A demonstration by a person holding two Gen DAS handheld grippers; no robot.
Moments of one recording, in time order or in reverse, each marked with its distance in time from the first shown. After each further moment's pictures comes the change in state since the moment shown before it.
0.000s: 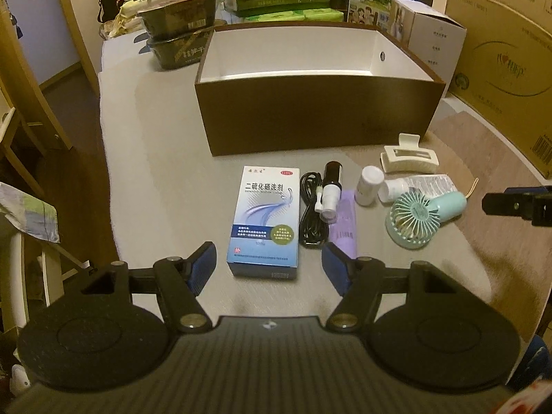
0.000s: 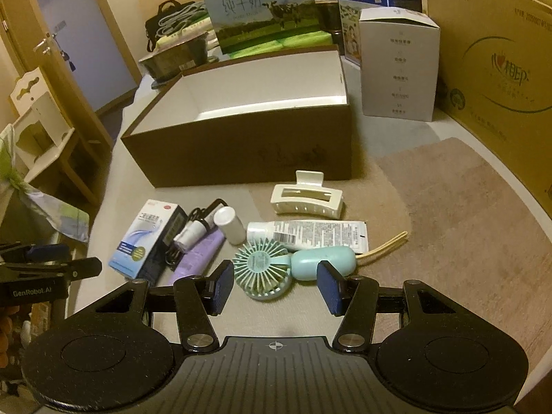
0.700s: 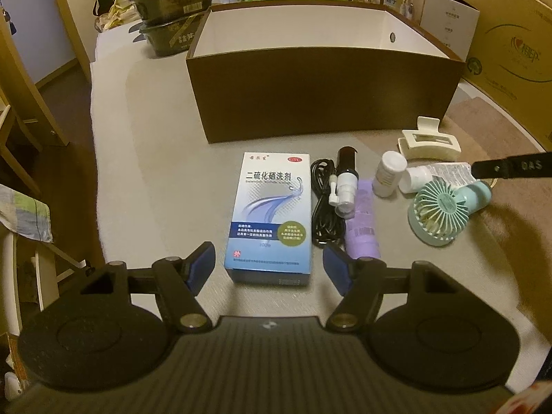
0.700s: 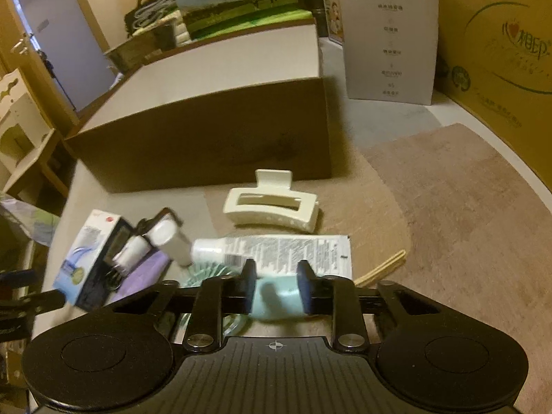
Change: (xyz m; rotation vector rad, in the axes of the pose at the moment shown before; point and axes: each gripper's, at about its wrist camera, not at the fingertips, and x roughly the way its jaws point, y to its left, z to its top) left arm 0.043 0.004 -0.003 0.014 0.022 0.008; right arm 0.076 -0.042 0.018 0.032 0.023 -0.028
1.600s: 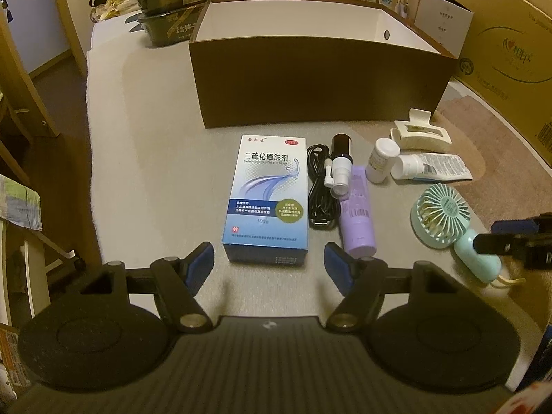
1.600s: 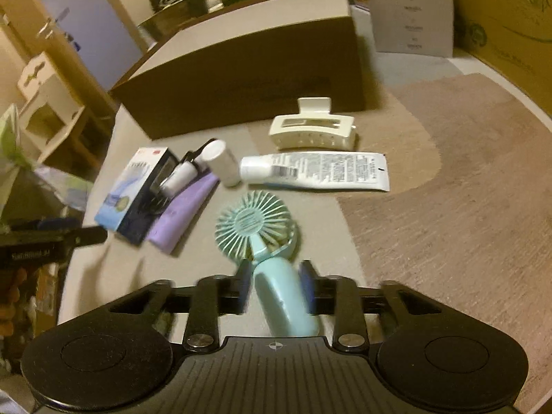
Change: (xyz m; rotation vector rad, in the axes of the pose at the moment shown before) left arm -0.006 0.008 -0.017 -0.024 0.006 -0.048; right arm -0.033 0.029 -0.065 -0.048 0.078 0.091
